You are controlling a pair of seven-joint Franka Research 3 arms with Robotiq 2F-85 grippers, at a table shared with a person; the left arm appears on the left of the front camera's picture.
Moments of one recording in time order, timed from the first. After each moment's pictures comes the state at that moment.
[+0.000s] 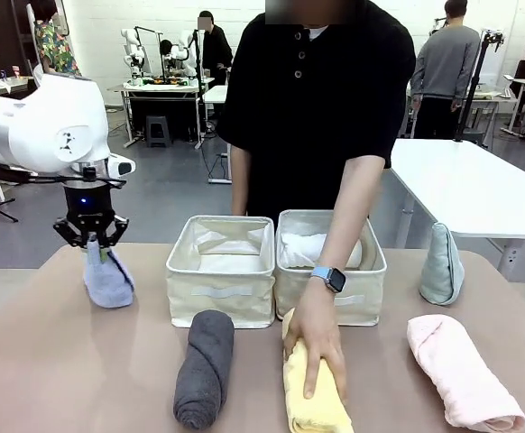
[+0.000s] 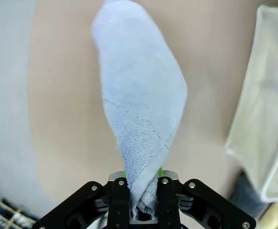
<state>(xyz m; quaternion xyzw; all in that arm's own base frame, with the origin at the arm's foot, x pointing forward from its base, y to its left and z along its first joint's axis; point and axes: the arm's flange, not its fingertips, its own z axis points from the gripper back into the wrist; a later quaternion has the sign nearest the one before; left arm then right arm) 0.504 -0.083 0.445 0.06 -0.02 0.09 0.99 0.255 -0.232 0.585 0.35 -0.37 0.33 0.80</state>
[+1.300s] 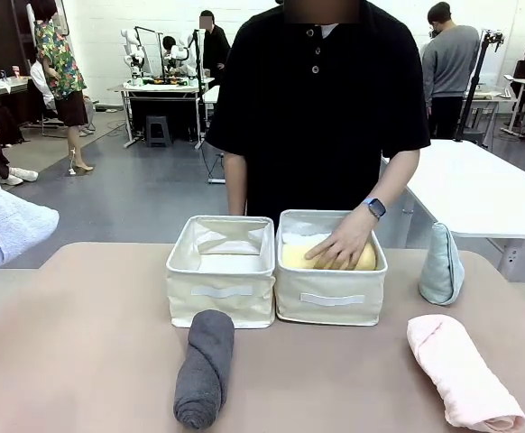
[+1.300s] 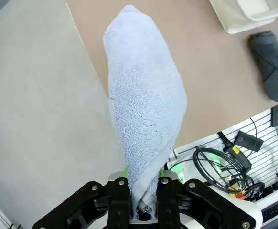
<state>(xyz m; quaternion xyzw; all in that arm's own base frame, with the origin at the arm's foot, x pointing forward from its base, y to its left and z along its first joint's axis) 0.351 0.055 0.647 0.03 -0.07 -0.20 0.98 0.255 -0.233 0.585 0.35 -0.37 0.33 0.80</state>
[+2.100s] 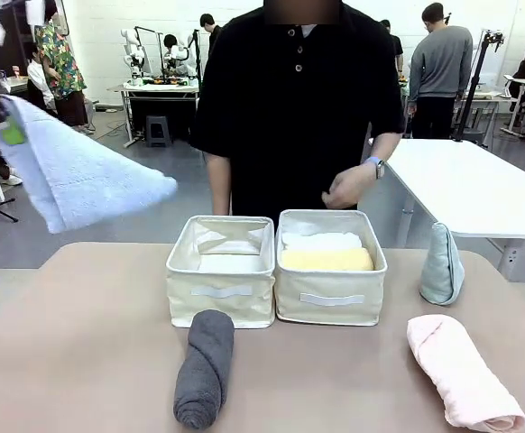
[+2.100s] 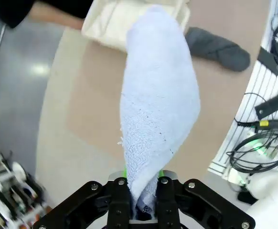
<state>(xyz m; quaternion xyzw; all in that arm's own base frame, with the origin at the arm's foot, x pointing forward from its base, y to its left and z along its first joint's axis) 0.316 -0.076 0.717 0.06 -0.18 -0.57 0.80 0.255 -0.232 0.585 0.35 -0.37 0.33 0.80</state>
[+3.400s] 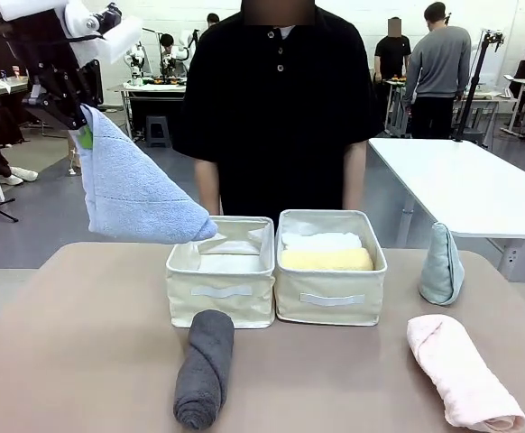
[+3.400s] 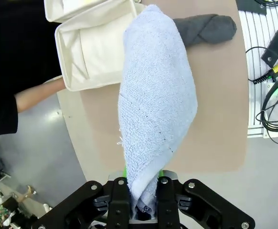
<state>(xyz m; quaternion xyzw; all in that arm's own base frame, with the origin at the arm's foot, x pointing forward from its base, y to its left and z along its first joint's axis) 0.357 -0.151 0.708 0.10 -0.13 -0.76 0.63 0.255 -0.233 0.585 0.35 -0.37 0.33 0.80</state>
